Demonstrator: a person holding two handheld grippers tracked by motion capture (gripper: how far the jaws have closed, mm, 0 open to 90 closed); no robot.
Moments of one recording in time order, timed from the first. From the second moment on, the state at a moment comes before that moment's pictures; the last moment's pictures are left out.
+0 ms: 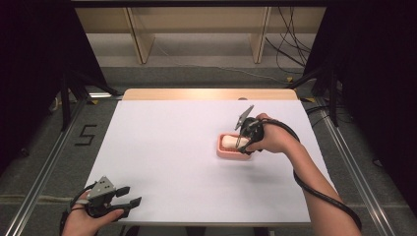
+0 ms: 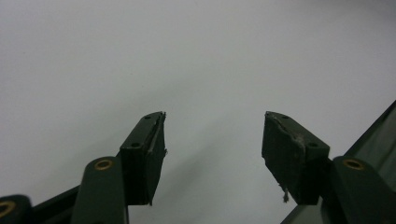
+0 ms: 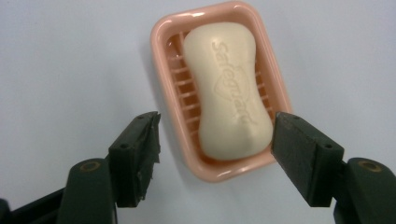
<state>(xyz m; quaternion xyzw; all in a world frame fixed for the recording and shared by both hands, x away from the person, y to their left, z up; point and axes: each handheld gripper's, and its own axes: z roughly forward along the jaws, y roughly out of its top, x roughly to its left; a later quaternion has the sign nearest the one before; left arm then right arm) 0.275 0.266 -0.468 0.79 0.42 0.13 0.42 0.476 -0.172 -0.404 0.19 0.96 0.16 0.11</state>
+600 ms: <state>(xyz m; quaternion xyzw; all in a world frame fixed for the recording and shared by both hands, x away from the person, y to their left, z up) 0.276 0.267 -0.468 0.81 0.41 0.14 0.40 0.416 -0.214 -0.431 0.23 0.94 0.20 0.14</state>
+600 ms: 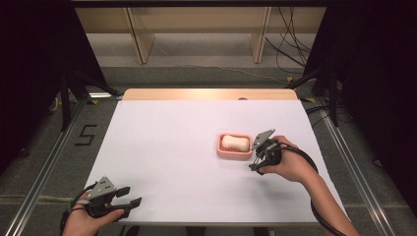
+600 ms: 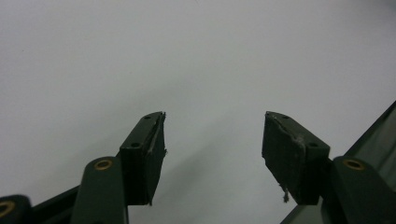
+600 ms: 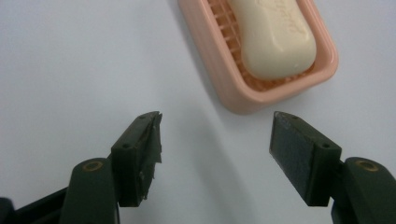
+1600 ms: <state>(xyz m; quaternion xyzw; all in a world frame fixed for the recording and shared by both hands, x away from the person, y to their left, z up) 0.275 0.266 -0.469 0.80 0.42 0.14 0.41 0.359 -0.235 -0.472 0.31 0.89 0.30 0.19</state>
